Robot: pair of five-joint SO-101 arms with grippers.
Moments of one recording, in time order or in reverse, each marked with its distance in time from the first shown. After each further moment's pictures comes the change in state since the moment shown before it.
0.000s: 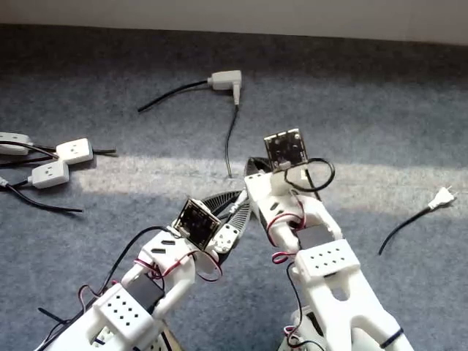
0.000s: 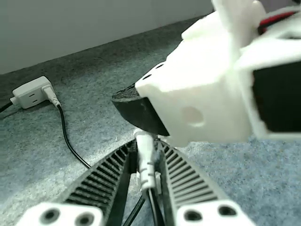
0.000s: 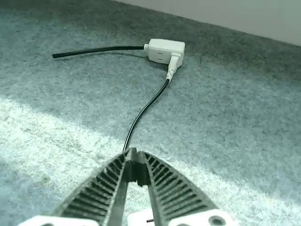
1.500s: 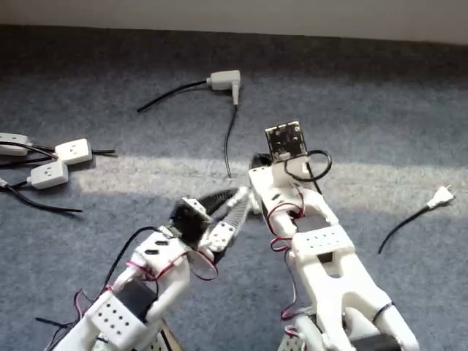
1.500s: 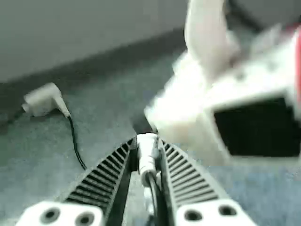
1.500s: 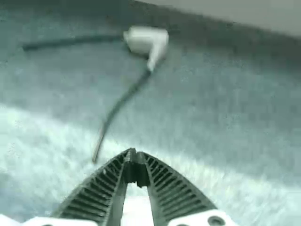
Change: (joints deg) left arm -3.8 -10.5 -0.1 7.9 1.1; right arm 6.2 19.5 0.4 -7.0 1.4
